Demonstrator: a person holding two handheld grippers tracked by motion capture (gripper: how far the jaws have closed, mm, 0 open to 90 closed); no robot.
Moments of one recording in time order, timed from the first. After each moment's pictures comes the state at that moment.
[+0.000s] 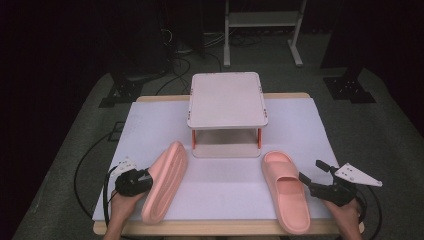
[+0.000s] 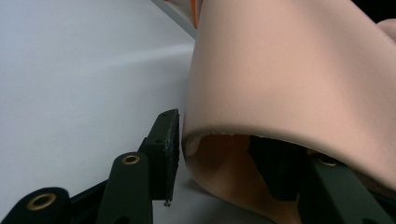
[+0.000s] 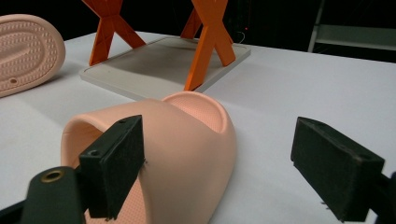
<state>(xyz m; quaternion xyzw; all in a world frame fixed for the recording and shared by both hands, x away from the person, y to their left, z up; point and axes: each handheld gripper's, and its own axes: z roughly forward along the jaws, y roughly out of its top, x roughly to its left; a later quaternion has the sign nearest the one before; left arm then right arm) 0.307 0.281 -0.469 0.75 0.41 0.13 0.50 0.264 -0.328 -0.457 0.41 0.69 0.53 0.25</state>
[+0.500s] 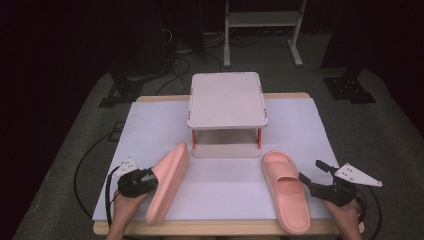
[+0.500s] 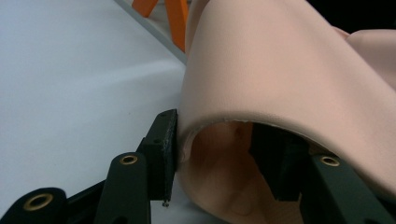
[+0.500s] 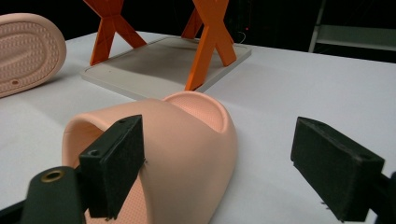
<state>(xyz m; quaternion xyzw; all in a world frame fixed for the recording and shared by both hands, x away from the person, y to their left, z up) 0.301 0.271 -0.461 0.75 0.39 0.14 0.52 0.264 -0.328 -0.458 0.41 0.69 0.53 0.25</state>
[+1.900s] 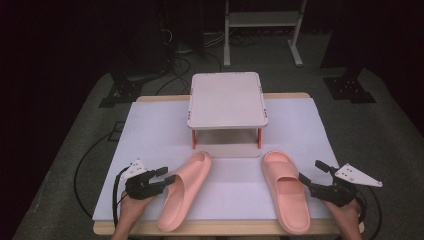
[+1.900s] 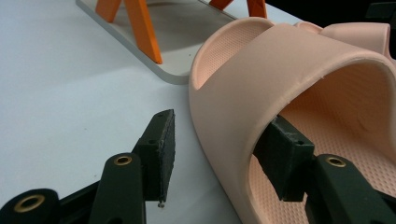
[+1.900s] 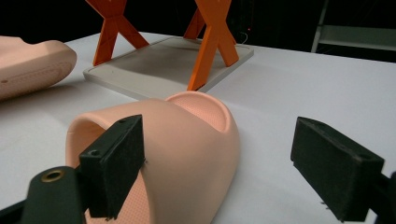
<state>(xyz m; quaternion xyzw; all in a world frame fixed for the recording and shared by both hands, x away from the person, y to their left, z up) 0.298 0.249 -0.462 0.76 0.35 0.13 0.52 0.263 -0.328 -0.458 0.41 0.69 0.54 0.25</state>
